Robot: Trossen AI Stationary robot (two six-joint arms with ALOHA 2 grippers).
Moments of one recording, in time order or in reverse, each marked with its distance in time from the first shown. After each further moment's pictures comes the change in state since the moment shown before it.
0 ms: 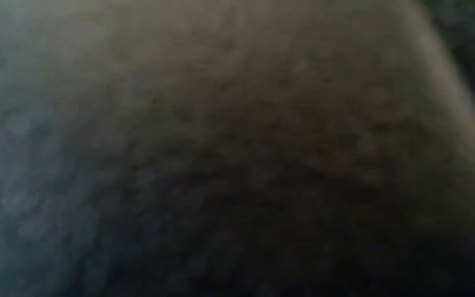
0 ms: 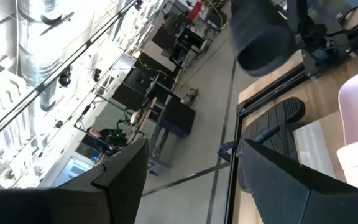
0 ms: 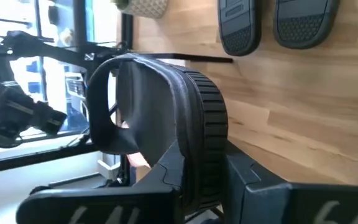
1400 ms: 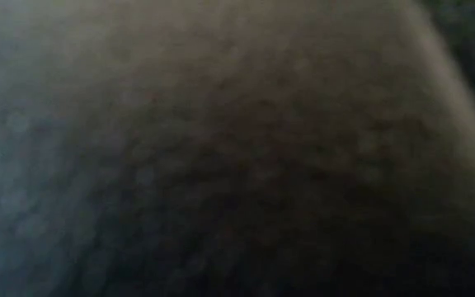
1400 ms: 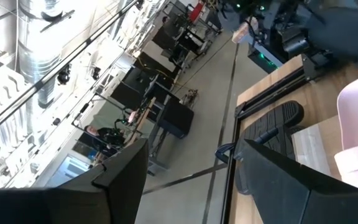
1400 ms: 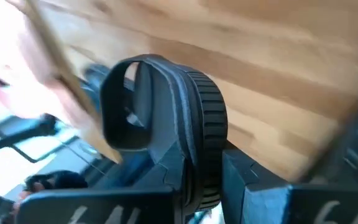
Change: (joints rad) left arm 0.000 0.001 0.000 0.004 0.003 -0.024; right arm 0.193 -0.058 -0.661 0.203 -0.319 0.154
